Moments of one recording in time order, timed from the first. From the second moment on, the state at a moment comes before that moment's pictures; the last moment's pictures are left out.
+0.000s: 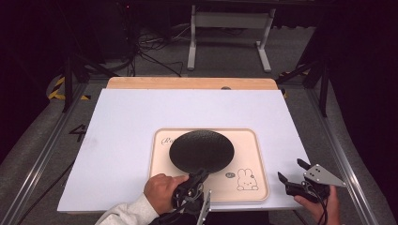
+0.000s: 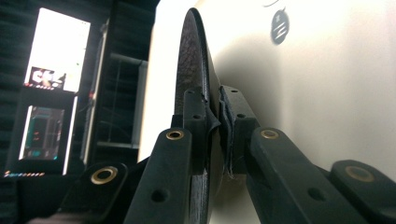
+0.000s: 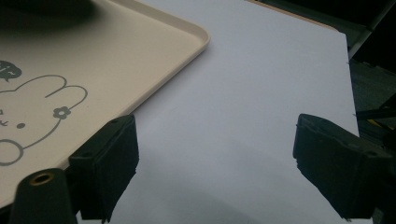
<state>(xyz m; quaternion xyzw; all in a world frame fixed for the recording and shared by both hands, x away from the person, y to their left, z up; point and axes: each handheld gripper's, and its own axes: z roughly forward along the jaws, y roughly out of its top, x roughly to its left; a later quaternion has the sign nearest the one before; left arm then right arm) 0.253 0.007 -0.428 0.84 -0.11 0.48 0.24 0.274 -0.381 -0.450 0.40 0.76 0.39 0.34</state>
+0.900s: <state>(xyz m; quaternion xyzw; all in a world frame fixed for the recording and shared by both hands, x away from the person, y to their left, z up) 0.276 -0.015 -0.454 0.89 -0.11 0.35 0.29 0.269 -0.383 -0.452 0.40 0.76 0.39 0.34</state>
